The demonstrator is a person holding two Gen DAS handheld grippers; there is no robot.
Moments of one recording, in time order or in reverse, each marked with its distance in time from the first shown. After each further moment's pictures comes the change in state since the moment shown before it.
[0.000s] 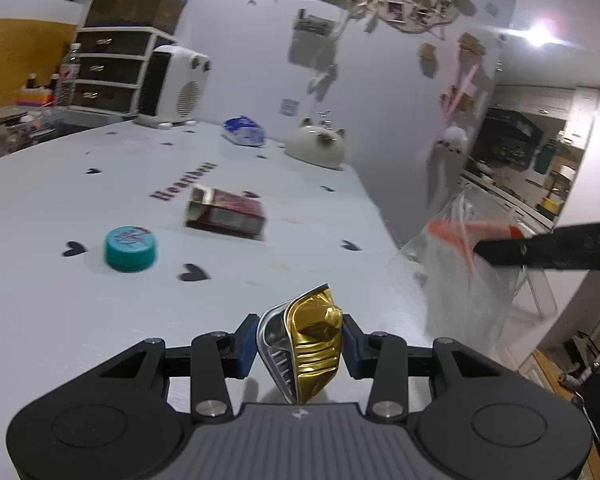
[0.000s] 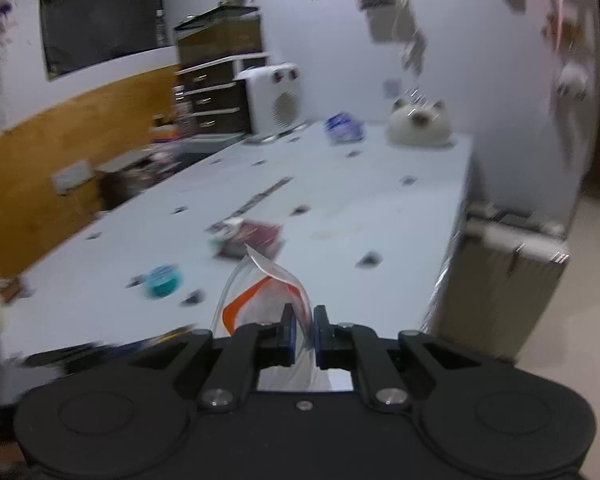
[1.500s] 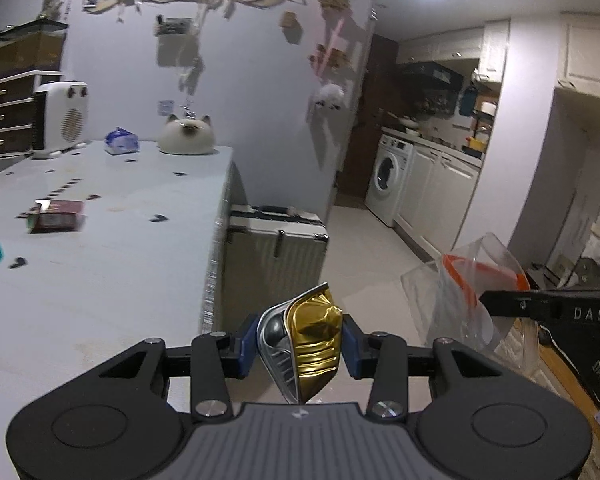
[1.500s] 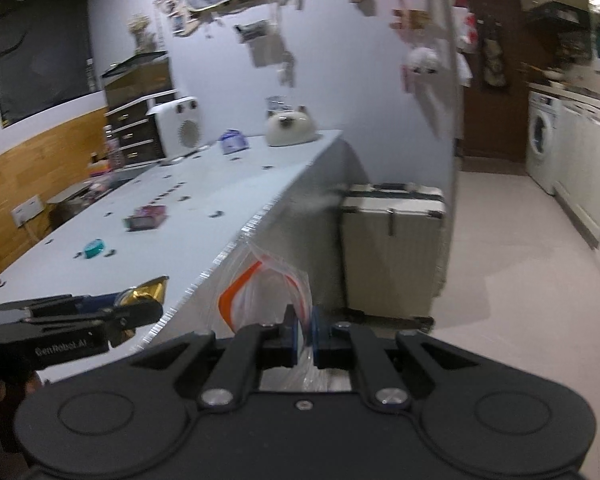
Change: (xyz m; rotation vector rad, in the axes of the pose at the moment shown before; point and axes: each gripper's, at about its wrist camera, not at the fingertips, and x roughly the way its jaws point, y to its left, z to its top) left arm -0.031 -0.214 -0.064 0.206 0.044 -0.116; right arm -0.180 -0.143 -0.141 0.141 -0.107 -0.215
